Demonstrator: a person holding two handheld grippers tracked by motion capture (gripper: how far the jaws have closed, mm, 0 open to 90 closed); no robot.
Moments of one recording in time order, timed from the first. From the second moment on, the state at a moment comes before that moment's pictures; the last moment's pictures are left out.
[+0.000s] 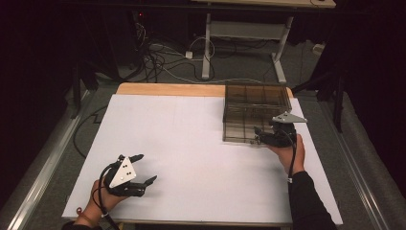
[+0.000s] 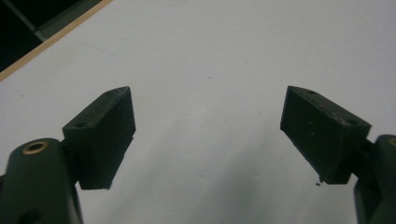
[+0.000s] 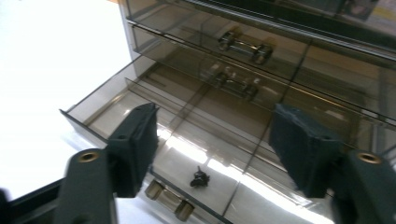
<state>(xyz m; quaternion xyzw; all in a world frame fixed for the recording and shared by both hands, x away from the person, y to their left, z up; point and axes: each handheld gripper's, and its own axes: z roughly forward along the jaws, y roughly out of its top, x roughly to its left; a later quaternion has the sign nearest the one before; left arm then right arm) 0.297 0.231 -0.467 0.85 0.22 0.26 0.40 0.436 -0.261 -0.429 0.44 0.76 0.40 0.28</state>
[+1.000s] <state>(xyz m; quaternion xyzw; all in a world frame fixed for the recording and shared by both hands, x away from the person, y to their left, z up) 0.297 0.229 -0.467 0.85 0.22 0.25 0.40 0.410 -0.252 -0.408 0.42 0.72 0.45 0.31</state>
